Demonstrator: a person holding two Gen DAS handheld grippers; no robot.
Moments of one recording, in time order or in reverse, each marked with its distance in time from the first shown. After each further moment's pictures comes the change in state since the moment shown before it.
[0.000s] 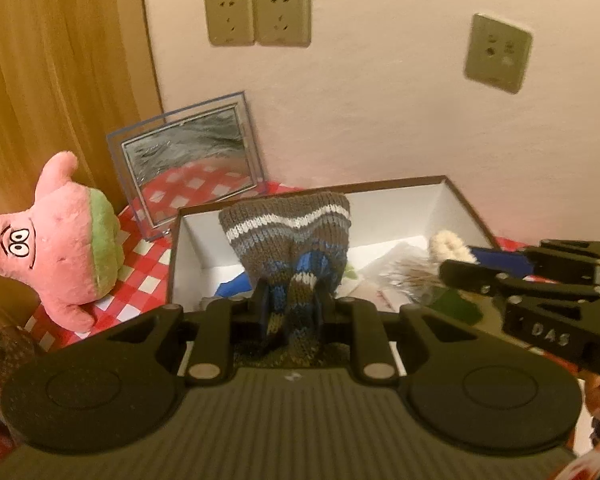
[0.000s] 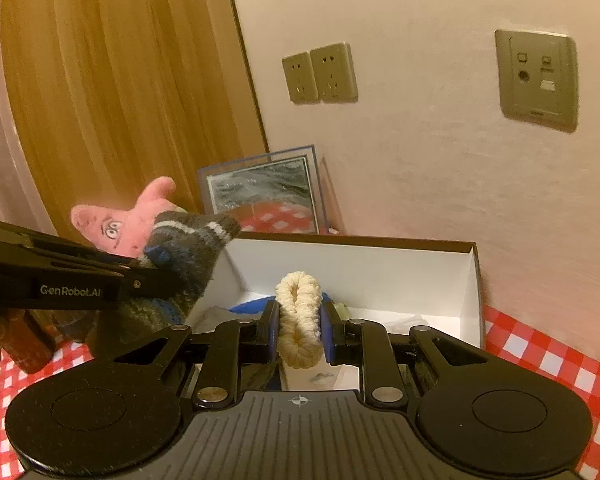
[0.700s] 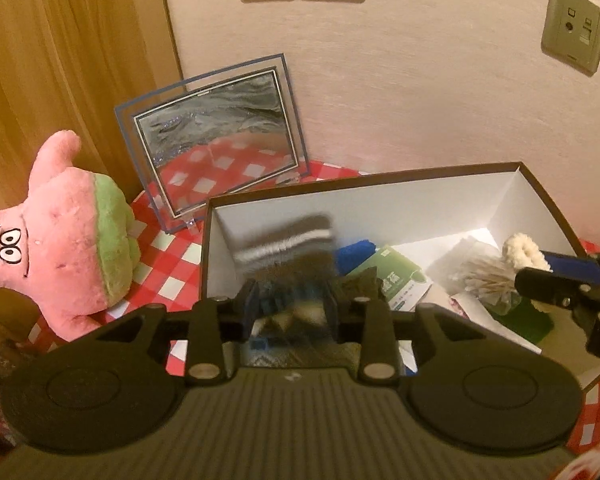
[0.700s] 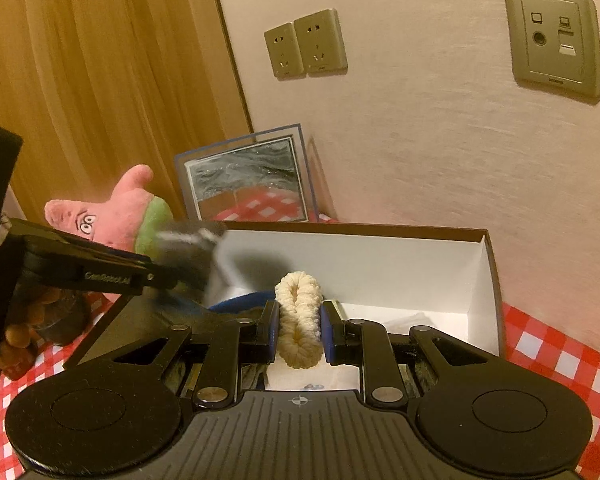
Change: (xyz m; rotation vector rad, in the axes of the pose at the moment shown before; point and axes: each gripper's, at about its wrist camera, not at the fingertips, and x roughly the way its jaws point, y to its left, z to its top) left arm 0.067 0.036 0.014 -0.004 0.072 0.056; right arm 0.040 -0.009 0.004 0.026 0.041 -0.017
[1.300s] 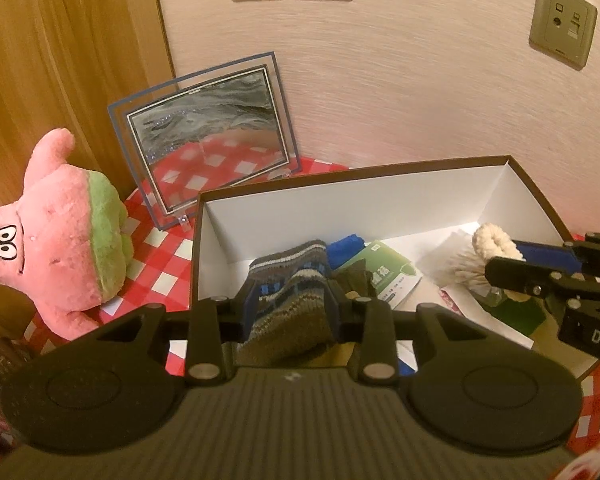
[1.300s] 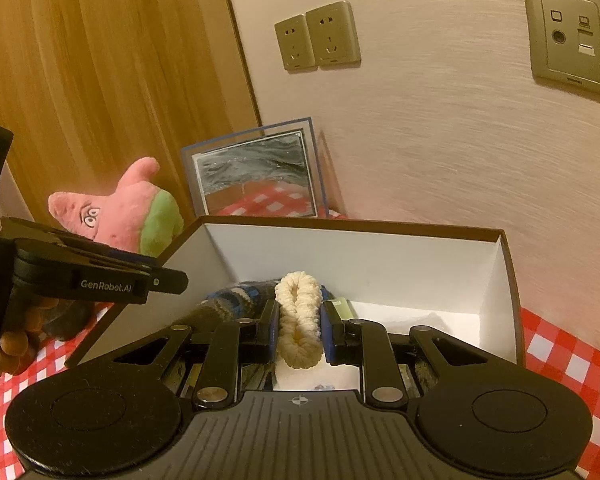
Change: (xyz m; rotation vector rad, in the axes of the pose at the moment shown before) left arm -0.004 -0.005 -0.003 0.006 0.006 -0.018; right arm 0.011 0.005 0.003 -0.015 0.012 0.010
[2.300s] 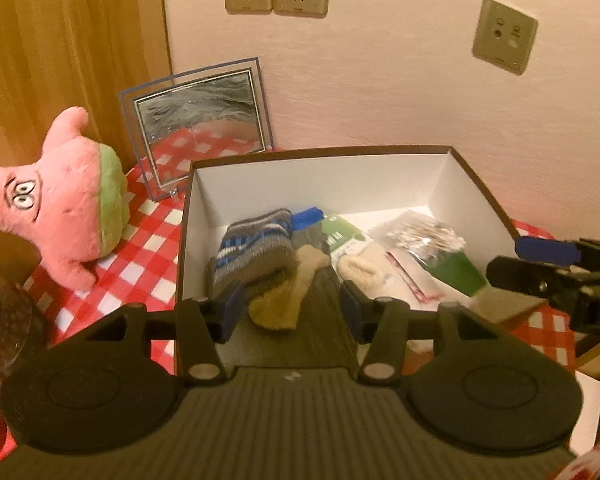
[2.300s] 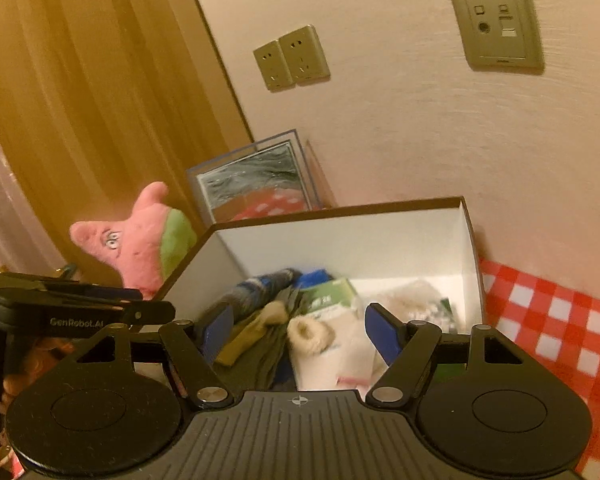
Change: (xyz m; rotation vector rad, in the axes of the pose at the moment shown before) left arm -0.076 -0.015 -0.048 -0.046 -0.028 -0.068; right arm -0.078 -0.004 -0.030 0.132 -0.037 0.029
